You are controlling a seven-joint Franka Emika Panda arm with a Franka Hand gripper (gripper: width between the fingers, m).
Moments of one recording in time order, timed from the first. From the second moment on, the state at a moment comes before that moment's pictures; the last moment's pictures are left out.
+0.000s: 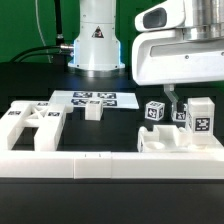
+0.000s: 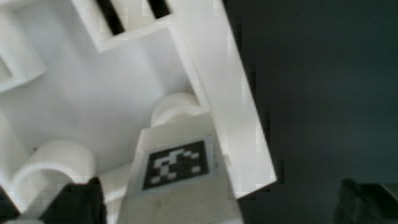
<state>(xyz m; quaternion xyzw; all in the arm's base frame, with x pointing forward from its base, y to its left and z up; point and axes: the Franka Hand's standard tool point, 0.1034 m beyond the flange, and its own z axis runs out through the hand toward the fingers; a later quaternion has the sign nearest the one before) 0.639 0.124 0.083 -0.99 0.12 -0.03 0.08</state>
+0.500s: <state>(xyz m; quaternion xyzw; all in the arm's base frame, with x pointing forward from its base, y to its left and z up) 0.639 0.121 0.081 -0.99 0.11 -0.03 0.08</state>
